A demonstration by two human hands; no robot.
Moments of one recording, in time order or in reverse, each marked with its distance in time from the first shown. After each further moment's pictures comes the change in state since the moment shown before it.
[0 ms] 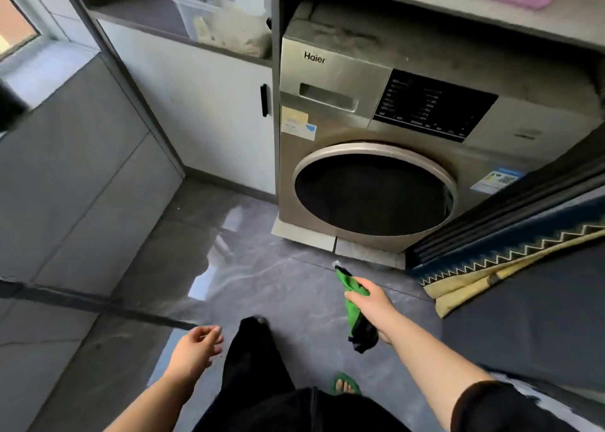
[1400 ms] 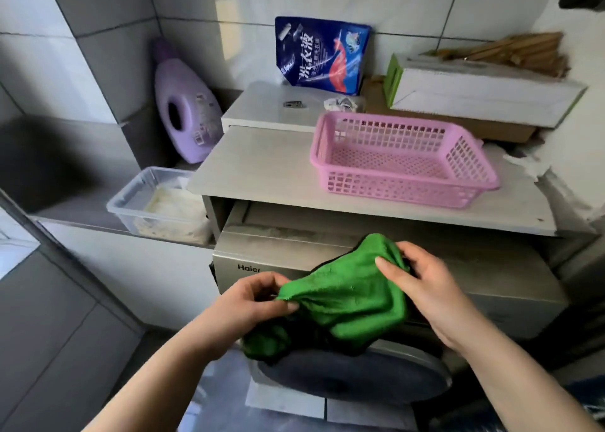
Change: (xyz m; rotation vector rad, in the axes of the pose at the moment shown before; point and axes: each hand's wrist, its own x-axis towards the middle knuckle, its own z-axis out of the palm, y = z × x) left_hand -0.014 0.483 0.100 0.019 -0.711 0.764; right_hand 0.031 -0.333 -0.210 0.276 0.065 -0.928
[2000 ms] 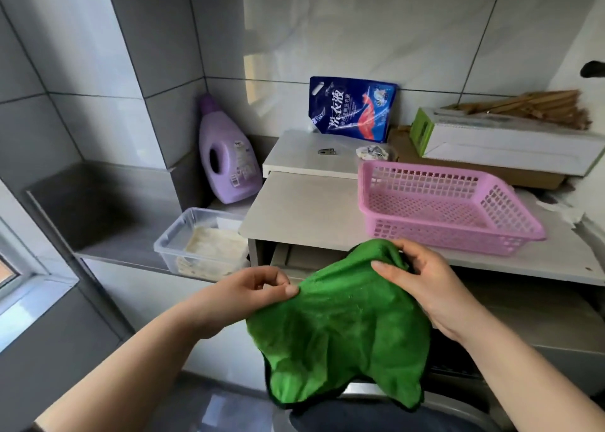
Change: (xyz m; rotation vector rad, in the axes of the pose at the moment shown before) left_hand -0.008 0.076 -0.094 0.319 -0.064 0.053; right_hand 0.054 -0.060 0.065 0.082 -0.075 -0.037
